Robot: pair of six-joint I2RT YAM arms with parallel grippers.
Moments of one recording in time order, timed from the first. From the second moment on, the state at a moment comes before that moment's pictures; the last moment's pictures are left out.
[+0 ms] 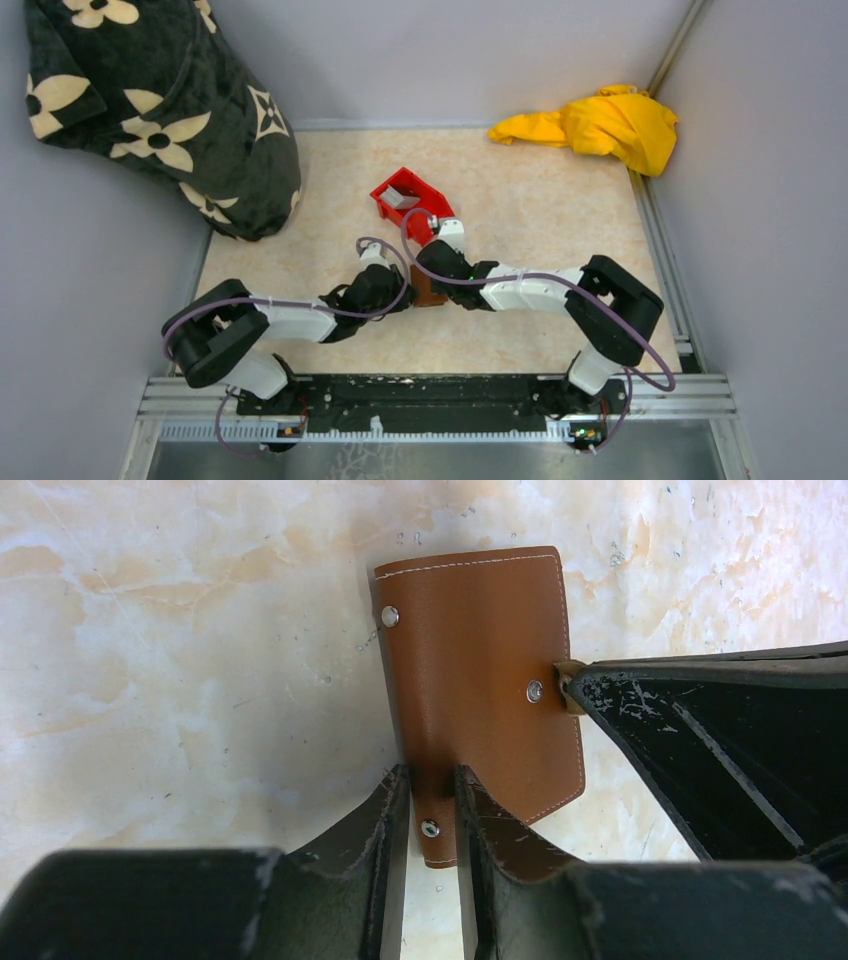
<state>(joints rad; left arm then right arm) -0.90 1.47 0.41 0.46 -0.27 -0.91 0.98 1.61 0.86 -0.10 0.47 0.65</state>
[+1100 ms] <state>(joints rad) -0.89 1.48 0.41 0.47 -0.25 -0.91 0.98 1.67 0.90 -0.09 0.45 0.64</state>
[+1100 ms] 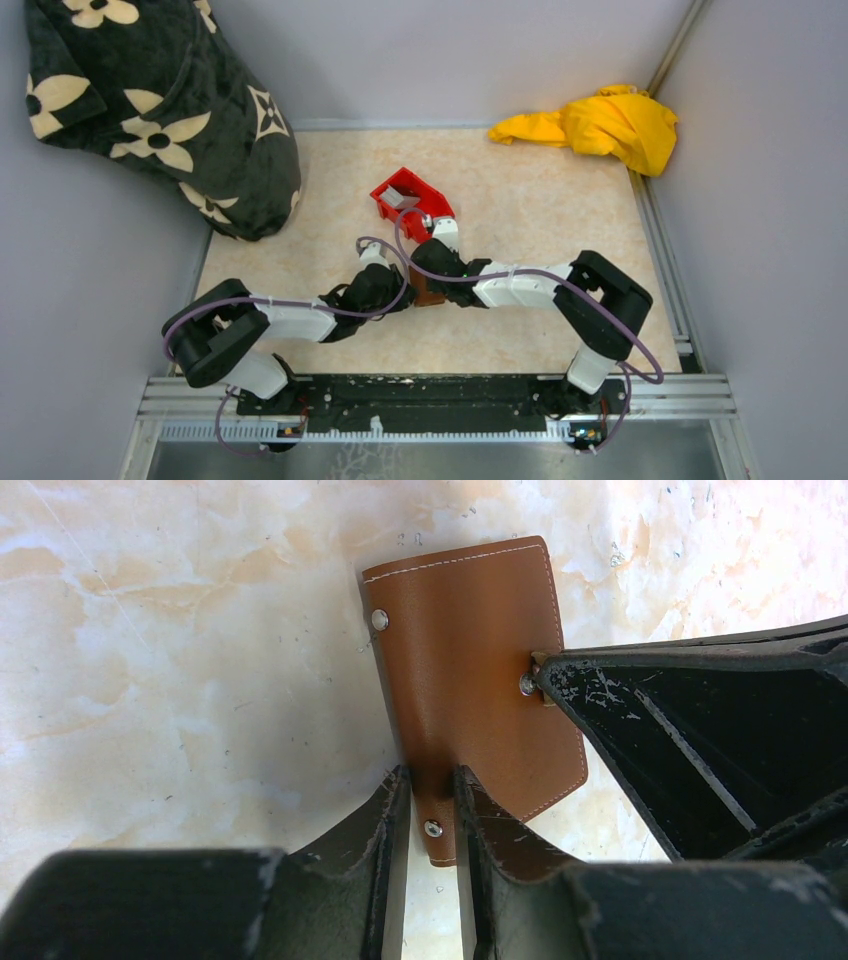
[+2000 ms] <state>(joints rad) -0.87 1.49 0.35 0.58 -0.22 -1.03 1.00 1.68 0.91 -0.08 0.48 0.62</state>
